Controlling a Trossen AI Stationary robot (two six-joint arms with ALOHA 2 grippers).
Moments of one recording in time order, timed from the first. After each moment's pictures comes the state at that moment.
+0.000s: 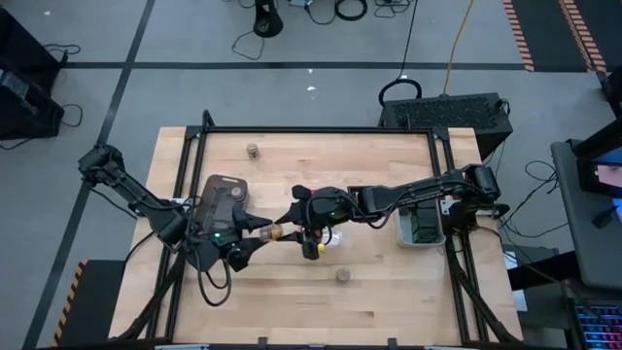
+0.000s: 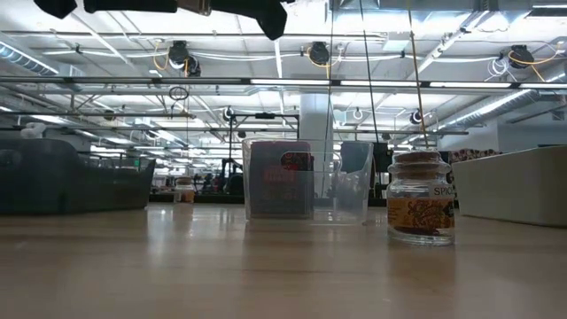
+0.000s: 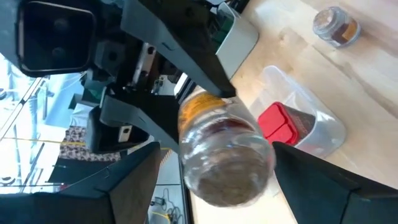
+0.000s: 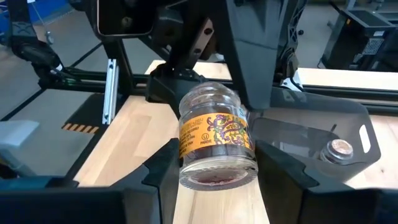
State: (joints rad) left arm -0.65 1.17 0.81 -0.16 -0.88 0.72; right arm 0.13 1.81 1.45 0.01 -0.07 0.07
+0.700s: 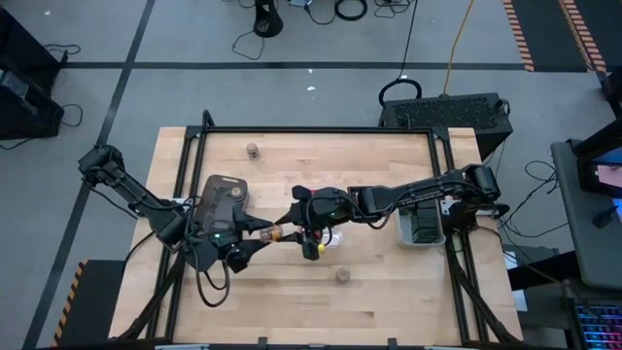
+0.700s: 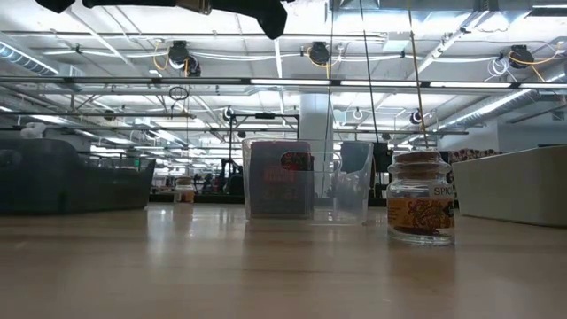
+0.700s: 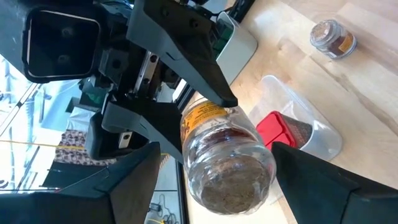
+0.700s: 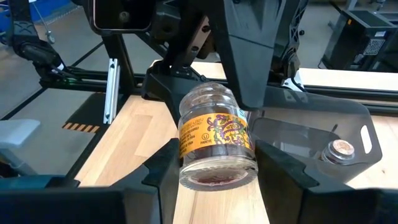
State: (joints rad) left arm -0.65 1.17 0.81 -0.13 -0.86 0.72; right arm 0.13 1.81 1.45 0.01 -0.07 0.07
